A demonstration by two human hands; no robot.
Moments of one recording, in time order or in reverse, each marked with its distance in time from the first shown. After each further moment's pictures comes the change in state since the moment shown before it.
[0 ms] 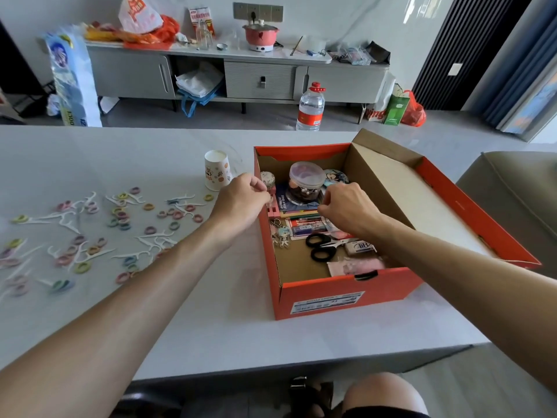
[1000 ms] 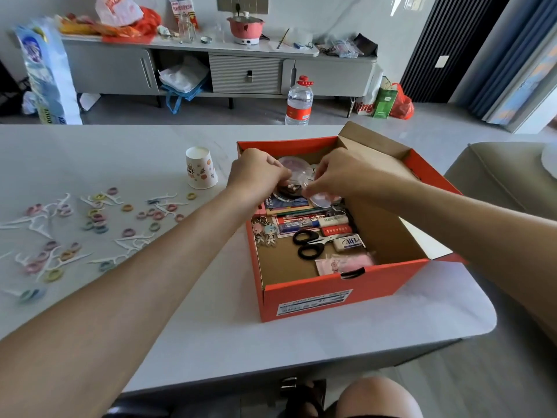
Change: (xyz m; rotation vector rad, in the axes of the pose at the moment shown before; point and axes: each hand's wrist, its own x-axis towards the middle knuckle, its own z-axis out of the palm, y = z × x) left_hand 0.022 0.045 0.032 0.006 -0.023 0.035; right_hand 0.014 -0.004 -0.049 0.200 -0.144 0.034
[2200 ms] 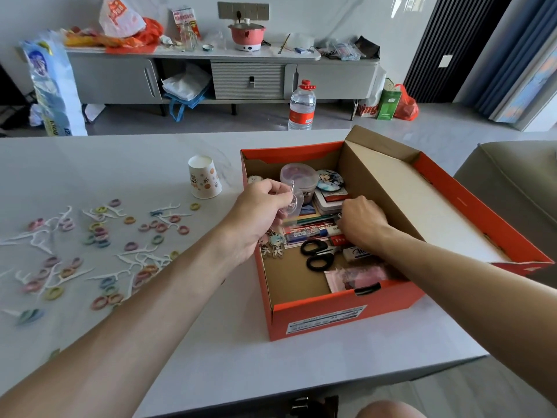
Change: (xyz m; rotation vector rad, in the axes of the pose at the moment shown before) left_hand -0.017 -0.027 0.003 -0.362 -0.186 -0.081; right_hand 0.015 0.064 0.066 -0.510 0.123 0.132
